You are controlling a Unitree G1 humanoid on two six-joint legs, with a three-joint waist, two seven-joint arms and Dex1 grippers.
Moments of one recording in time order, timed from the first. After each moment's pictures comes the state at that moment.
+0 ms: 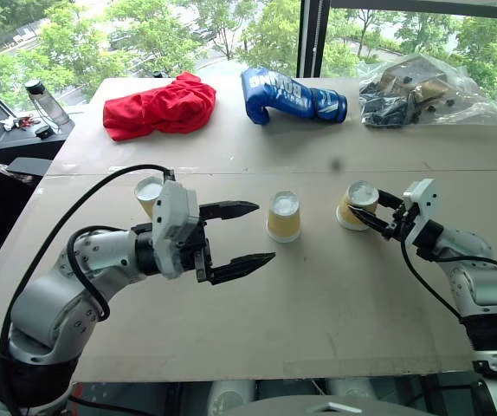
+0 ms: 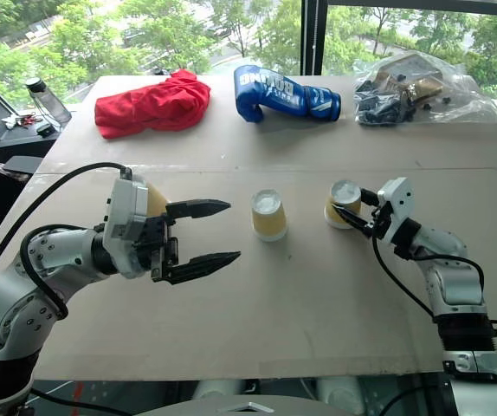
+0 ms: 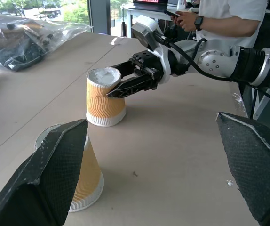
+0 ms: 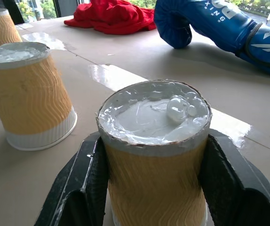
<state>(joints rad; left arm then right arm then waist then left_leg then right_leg) -0.15 0.79 0.14 -0.61 -0.81 0.55 -0.91 -0.31 -0.47 -0.06 0.10 0.38 0.13 0.84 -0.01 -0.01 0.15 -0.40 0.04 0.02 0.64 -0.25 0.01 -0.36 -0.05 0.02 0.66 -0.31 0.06</state>
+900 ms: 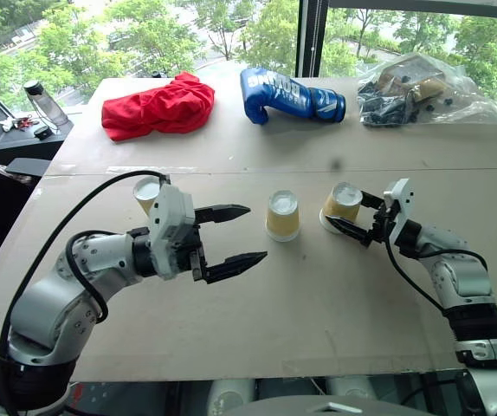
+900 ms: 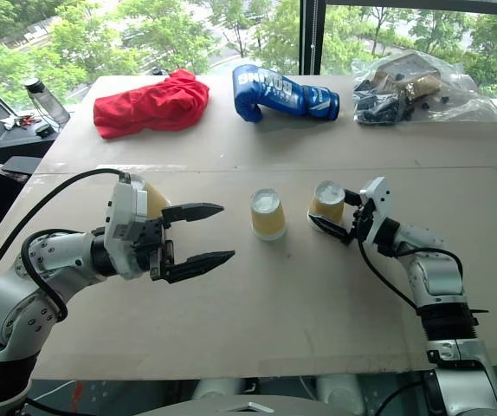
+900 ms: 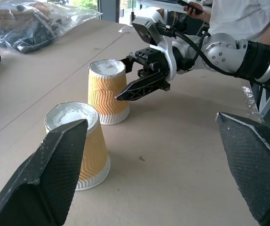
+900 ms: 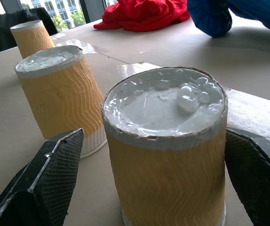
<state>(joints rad) -0.09 0.80 0.15 -0.58 -0.78 0.54 -0.92 -0.34 -0.44 -0.03 0.12 0.42 0.21 0.92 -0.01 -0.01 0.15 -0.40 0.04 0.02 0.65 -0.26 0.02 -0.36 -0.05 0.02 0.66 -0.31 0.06</state>
